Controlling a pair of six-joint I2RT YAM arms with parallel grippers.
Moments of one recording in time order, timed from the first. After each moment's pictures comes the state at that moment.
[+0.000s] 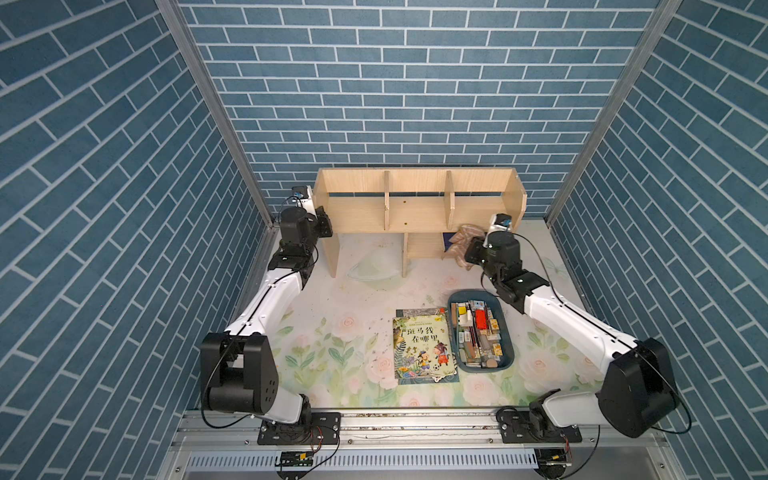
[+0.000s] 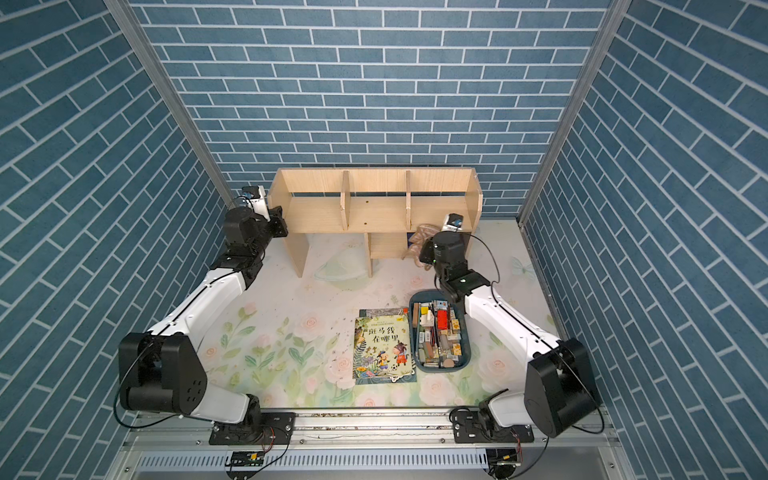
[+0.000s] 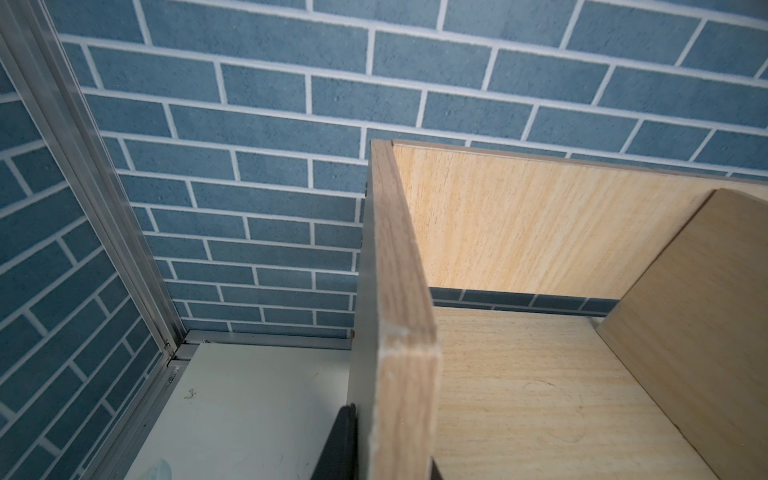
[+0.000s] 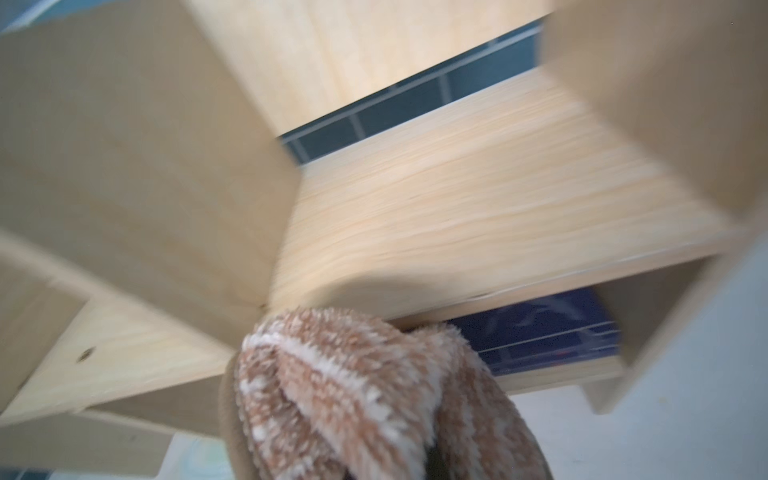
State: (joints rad) left arm -0.08 1.49 1.15 0.16 -0.01 -0.14; right arm 0.58 1.43 1.05 0.02 0.29 0.49
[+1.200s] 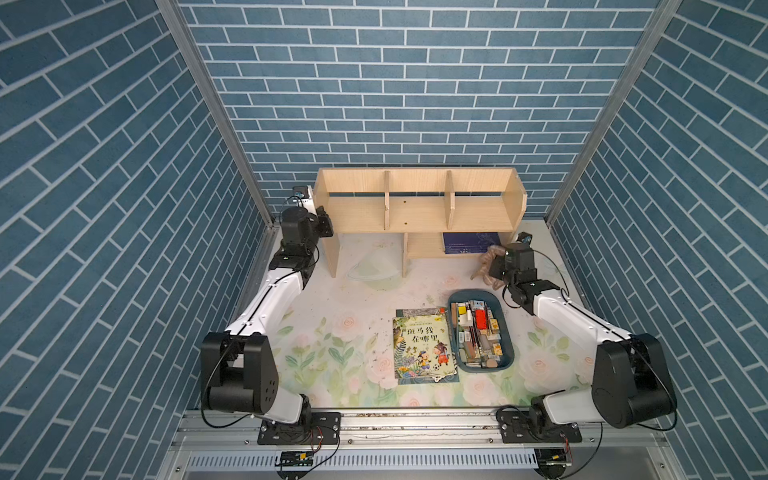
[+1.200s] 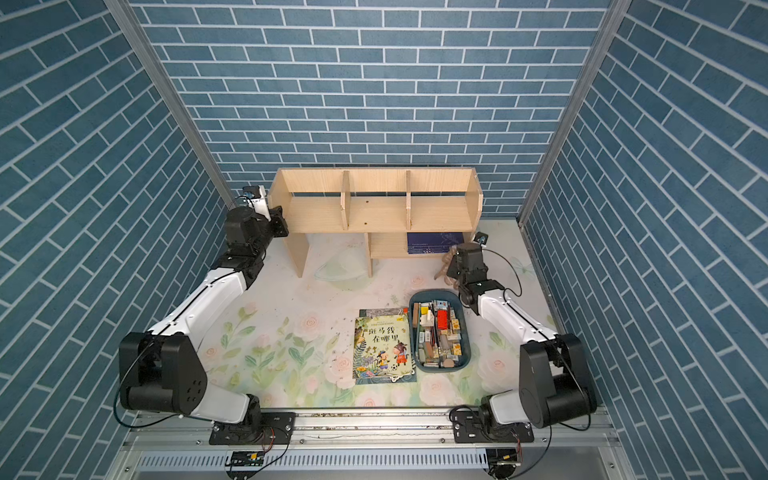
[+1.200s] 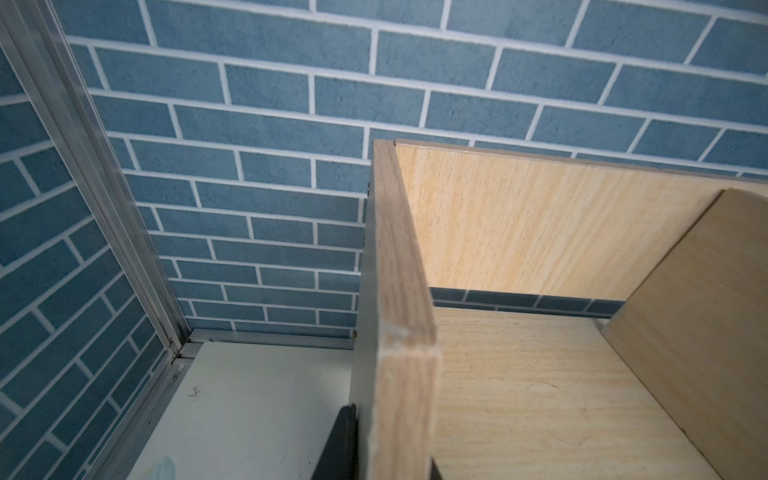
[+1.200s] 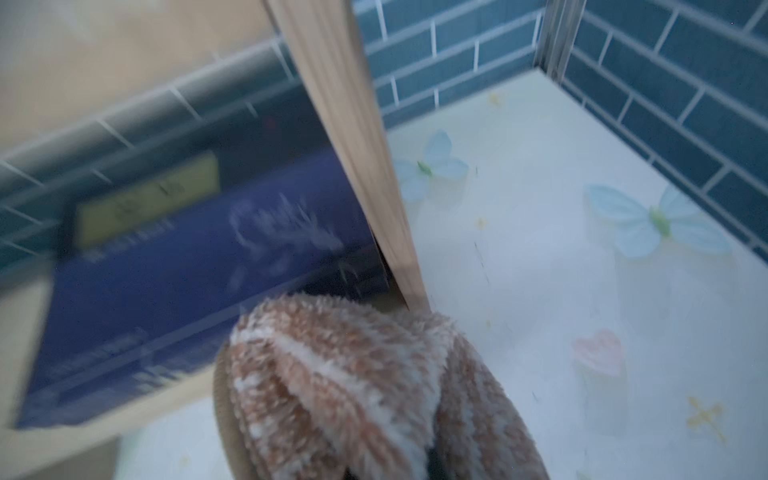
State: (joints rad) left arm -0.09 1.49 1.16 0.16 -0.03 -0.14; right arm 0.29 1.44 0.83 -0.04 0.29 0.45
